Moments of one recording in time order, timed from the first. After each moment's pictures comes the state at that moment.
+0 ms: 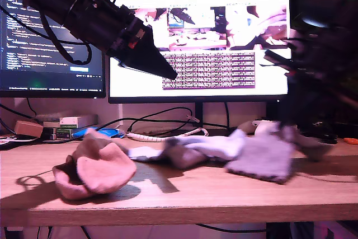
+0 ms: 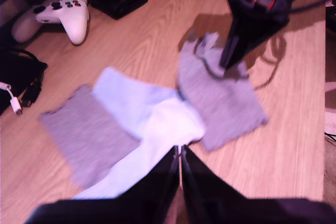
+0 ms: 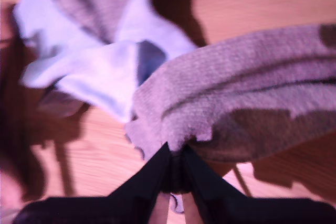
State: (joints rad) left arm -0.55 1.55 1.00 -0.03 0.49 0.42; right arm 0.25 1.58 1.00 -0.43 -0.36 0.31
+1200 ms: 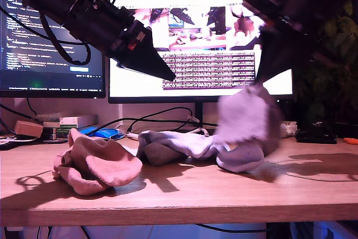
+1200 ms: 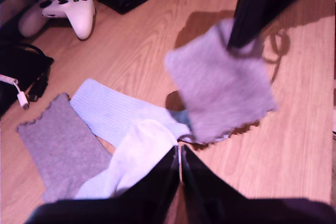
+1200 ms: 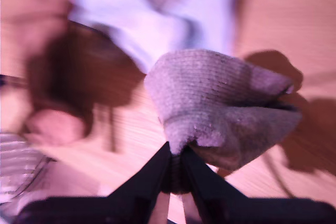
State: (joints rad) left arm -0.55 1.55 1.00 -0.03 0.46 0.42; right arm 0.27 1.53 1.20 -0.76 -0.36 0.15
